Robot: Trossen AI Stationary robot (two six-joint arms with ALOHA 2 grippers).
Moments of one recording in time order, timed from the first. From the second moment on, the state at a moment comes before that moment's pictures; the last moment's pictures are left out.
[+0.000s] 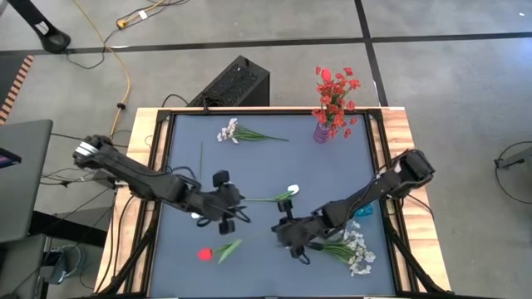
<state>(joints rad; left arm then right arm) -0.39 1.36 1.05 -0.47 -0.45 -0.38 0.46 1.79 1.10 -0.06 0.38 -0.10</state>
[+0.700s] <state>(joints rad) -0.40 1.23 0.55 0.79 -0.34 -0.02 0.44 1.49 0.66 1.12 0.30 -0.19</state>
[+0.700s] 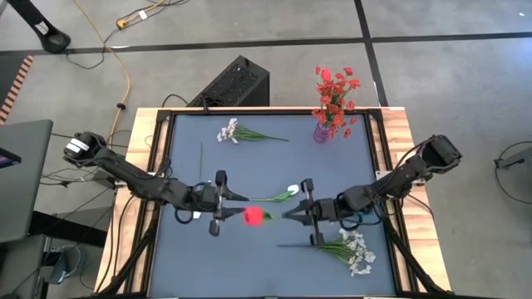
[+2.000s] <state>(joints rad) -0.28 1.41 0.84 0.82 -0.29 0.15 0.35 1.49 0.66 1.11 0.37 -0.13</state>
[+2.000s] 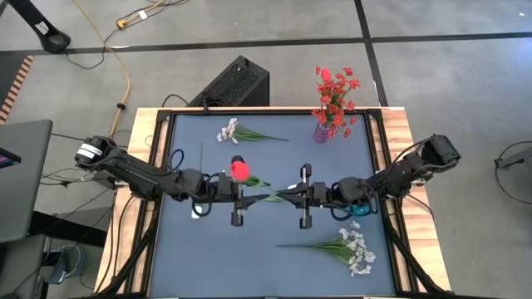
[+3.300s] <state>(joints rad) -0.26 1.41 0.84 0.91 -0.27 0.14 0.34 1.49 0.66 1.09 0.37 -0.14</state>
